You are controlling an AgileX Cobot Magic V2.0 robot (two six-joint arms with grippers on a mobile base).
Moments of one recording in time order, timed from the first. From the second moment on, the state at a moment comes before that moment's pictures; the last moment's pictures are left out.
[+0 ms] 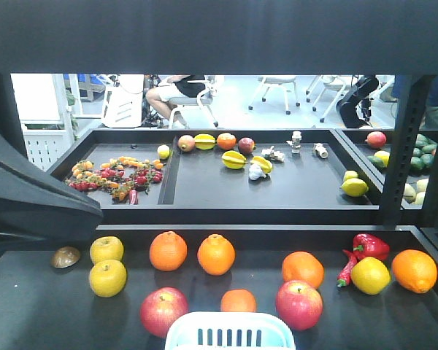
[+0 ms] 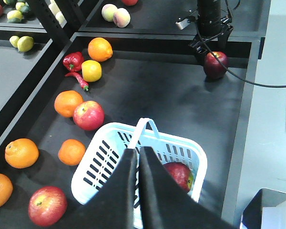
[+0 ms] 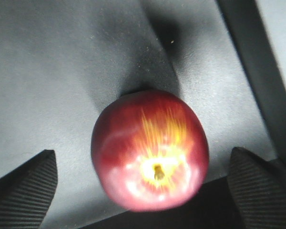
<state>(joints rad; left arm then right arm) -0.51 1.16 -1.72 -0.48 1.28 0.72 -0.61 1.90 -1.04 0.03 0.91 -0.11</state>
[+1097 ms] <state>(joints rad) -0.51 1.16 -1.72 -0.48 1.28 0.72 -0.61 2.01 -1.05 0.04 0.88 -0.14</state>
